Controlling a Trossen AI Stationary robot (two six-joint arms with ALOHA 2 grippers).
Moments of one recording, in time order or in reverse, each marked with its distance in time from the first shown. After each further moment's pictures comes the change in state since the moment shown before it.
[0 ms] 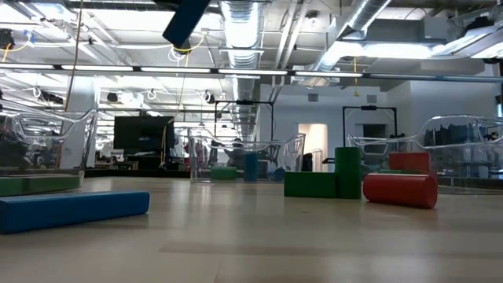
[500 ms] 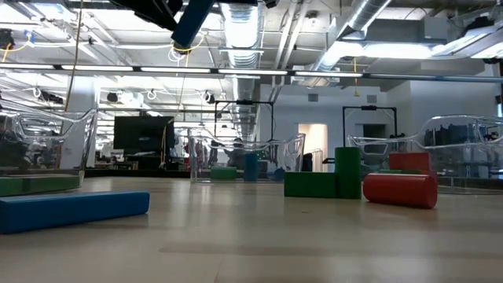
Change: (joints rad) left arm -0.053 -0.041 -0.091 -0.005 -0.173 -0.148; right arm -0.050 -0.002 0.000 0.085 0.045 0.021
